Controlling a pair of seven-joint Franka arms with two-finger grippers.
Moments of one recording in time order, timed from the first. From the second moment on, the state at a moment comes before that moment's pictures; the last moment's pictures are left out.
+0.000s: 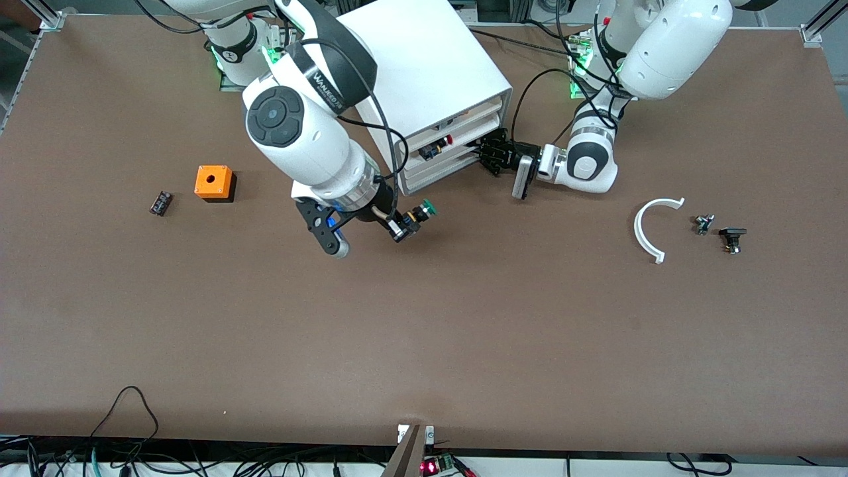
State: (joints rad) left arm -0.13 0.61 -0.23 -2.36 -1.57 1.80 1.78; right arm 0.49 0.61 0.19 -1.14 0.15 1.96 1.53
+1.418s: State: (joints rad) left arm -0.06 0.68 -0.06 -1.97 -1.27 1.78 1.33; right arm 0.72 0.74 0.18 -1.28 -0.13 2.19 1.89
